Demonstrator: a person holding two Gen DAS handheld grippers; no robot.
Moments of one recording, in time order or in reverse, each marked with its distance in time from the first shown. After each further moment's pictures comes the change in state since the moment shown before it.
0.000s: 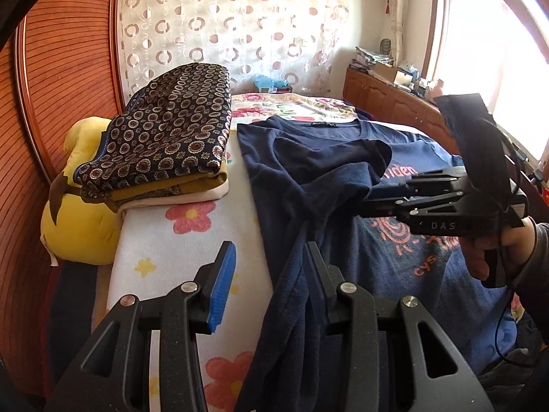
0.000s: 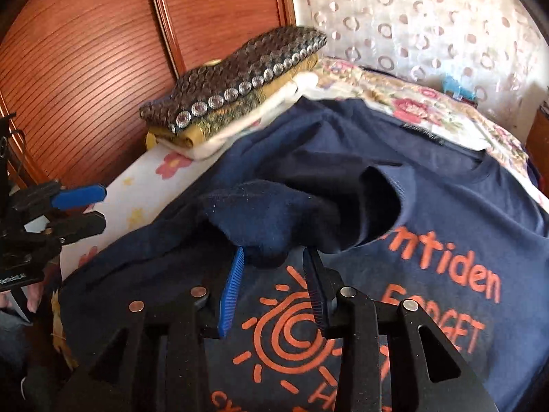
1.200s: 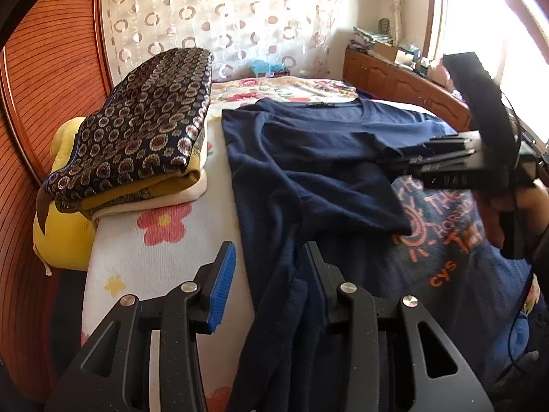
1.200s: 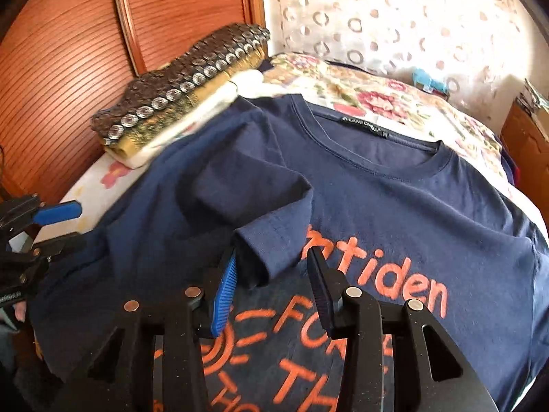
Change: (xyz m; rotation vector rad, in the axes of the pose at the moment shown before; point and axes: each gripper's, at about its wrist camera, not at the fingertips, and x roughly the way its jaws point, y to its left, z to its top) left arm 0.044 -0.016 0.008 0.045 0.073 0.028; right arm -0.010 -0.042 0.004 0.049 -0.008 -0.097
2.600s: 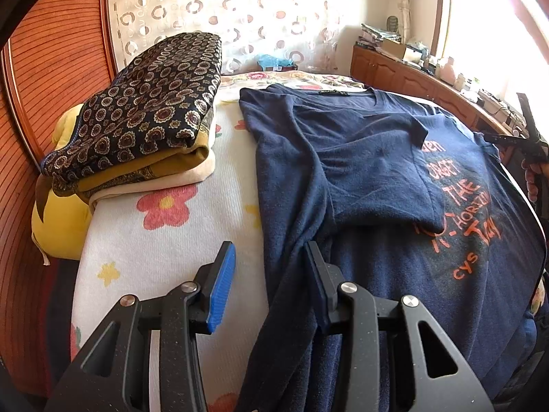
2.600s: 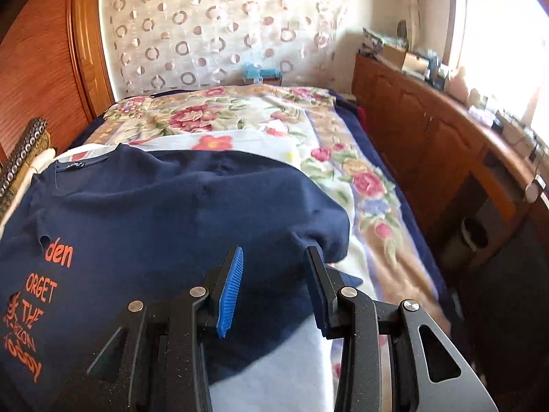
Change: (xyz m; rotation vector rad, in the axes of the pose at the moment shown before) left arm 0.011 0.002 -0.013 -0.016 0.010 0.024; right arm -0.067 -0.241 -0.093 0.411 -0.083 -0.460
